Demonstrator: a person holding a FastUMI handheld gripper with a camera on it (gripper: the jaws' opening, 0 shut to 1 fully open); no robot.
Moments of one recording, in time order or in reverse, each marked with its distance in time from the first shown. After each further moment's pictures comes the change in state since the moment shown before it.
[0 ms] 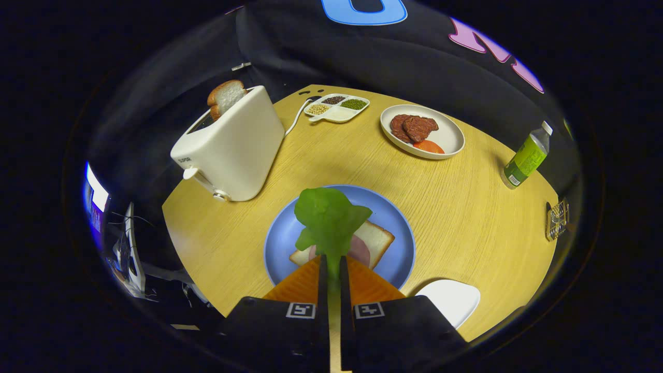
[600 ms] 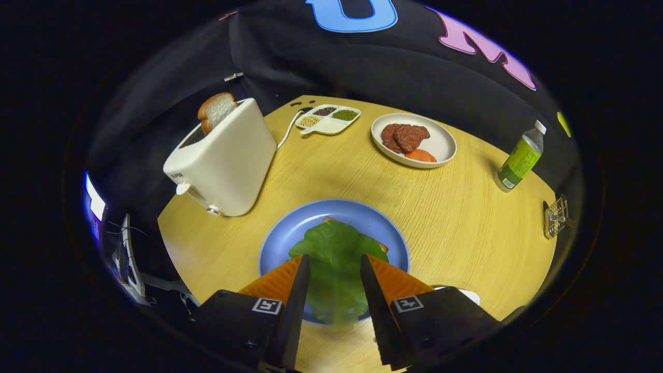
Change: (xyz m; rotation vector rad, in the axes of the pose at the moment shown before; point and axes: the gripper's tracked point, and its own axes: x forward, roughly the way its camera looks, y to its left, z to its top) arm -0.015 -0.001 0.024 0.018 -0.121 -0.023
